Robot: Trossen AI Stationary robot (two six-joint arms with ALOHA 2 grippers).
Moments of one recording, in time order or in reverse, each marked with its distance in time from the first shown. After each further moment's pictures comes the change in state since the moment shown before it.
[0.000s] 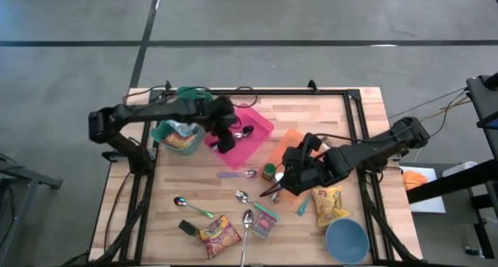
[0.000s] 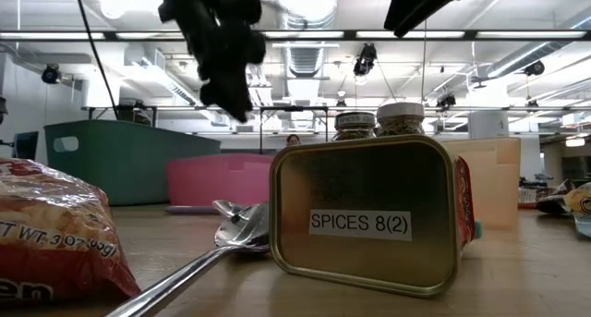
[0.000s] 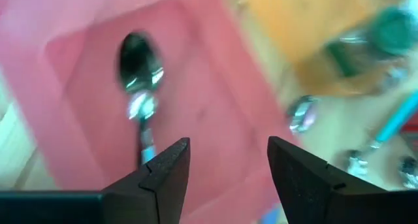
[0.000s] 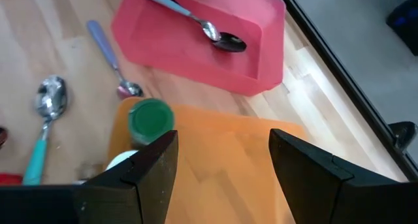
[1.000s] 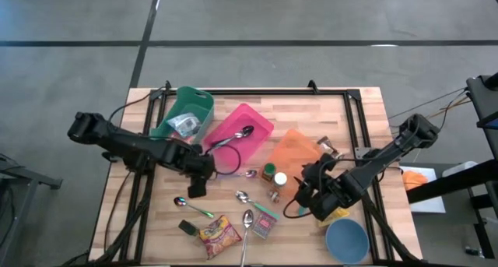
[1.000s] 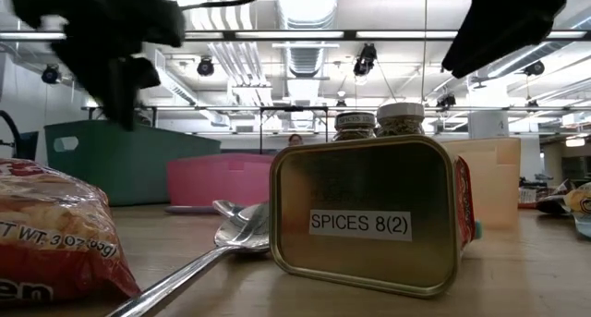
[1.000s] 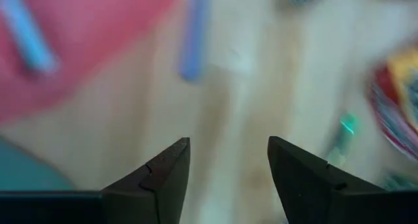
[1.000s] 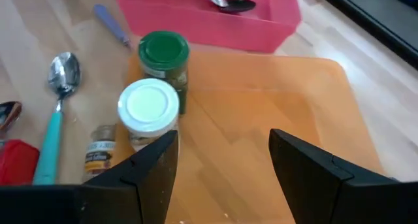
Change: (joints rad) left arm -0.548 -0.188 -0.241 -0.186 -0.195 -0.274; right arm 0.225 -0.106 -0.393 0.200 0.121 0.404
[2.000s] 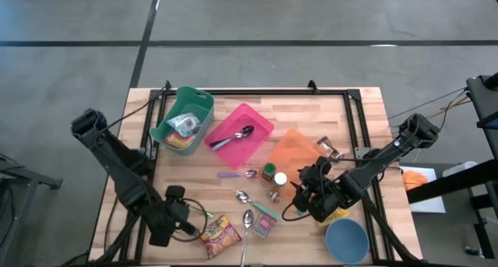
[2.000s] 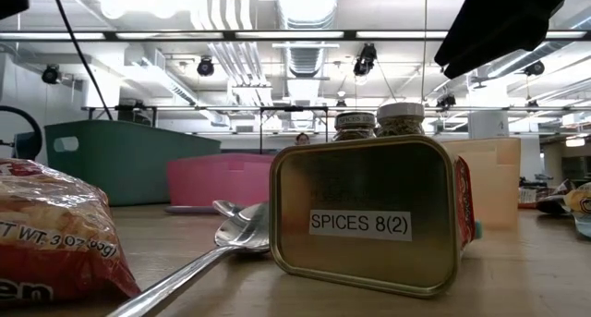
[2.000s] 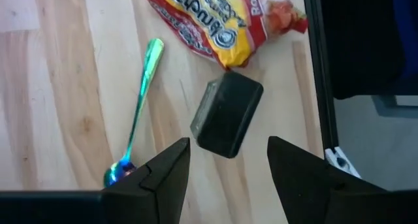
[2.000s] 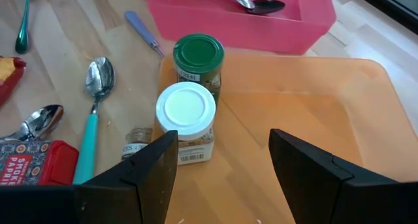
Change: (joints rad) left arm -0.612 0.013 0.088 0.018 -0.035 -0.325; right arm 0.000 0.001 -0.021 0.128 -0.025 -0.040
